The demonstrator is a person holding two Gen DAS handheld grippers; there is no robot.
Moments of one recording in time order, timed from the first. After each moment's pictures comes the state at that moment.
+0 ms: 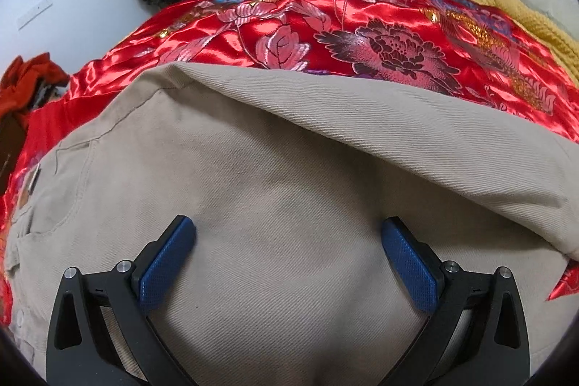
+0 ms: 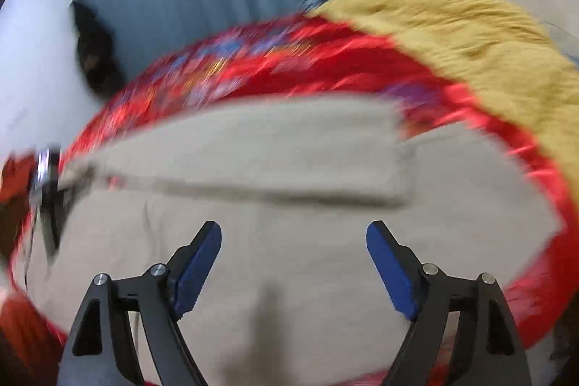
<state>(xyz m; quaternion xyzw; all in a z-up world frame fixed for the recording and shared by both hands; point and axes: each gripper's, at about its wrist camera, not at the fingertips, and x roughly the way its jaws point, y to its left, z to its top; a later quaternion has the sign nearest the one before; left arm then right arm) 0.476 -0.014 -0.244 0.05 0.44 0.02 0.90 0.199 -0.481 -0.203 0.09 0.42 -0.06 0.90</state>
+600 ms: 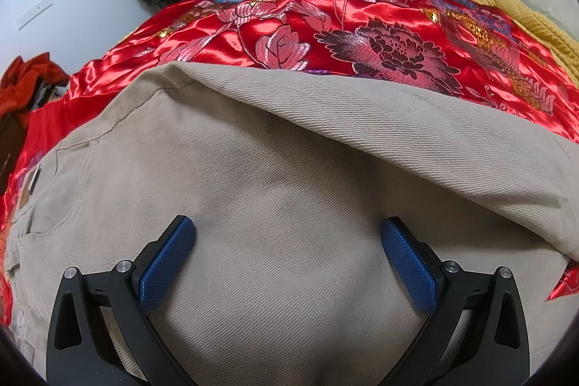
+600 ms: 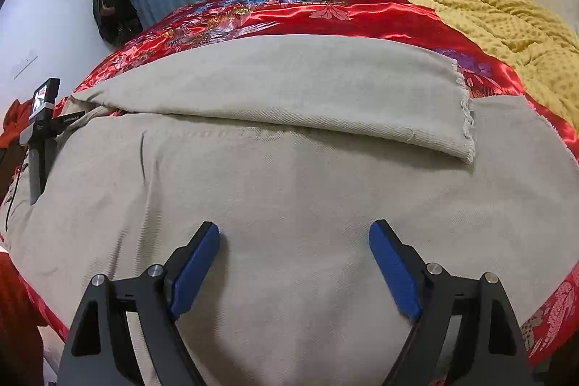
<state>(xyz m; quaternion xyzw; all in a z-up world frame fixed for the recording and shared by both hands) 0.475 -0.014 -0.244 0.05 0.44 0.02 0.90 0.193 -0.469 -0.222 0.07 0.43 -0.04 0.90</state>
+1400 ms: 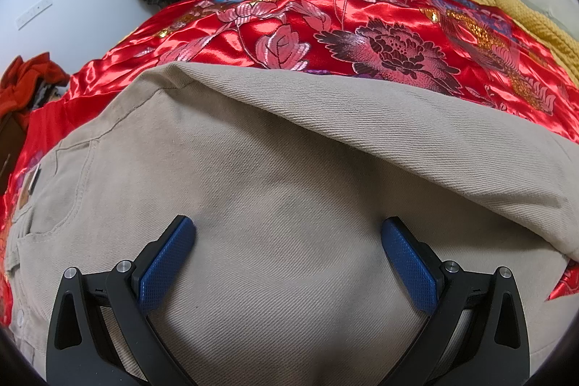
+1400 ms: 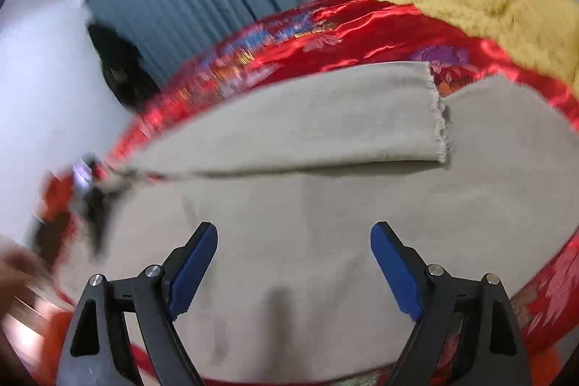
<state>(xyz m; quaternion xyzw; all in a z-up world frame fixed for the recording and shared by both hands) 0.475 -0.014 -0.244 0.05 0.44 0.02 0.90 0.159 -0.507 -0.183 0.28 0.36 0.02 0.89</state>
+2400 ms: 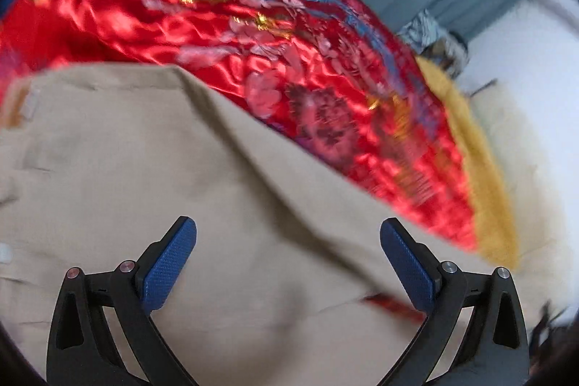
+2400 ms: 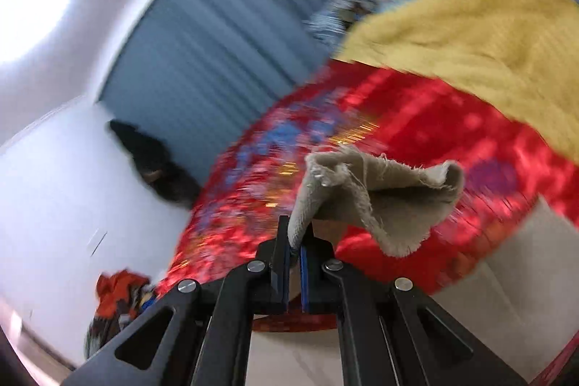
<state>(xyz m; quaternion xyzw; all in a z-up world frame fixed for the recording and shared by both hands) 0.461 0.057 -0.160 -0.28 0.48 -0.10 0.83 0.216 -0.502 -0.019 0.32 0.21 0.04 0.92</state>
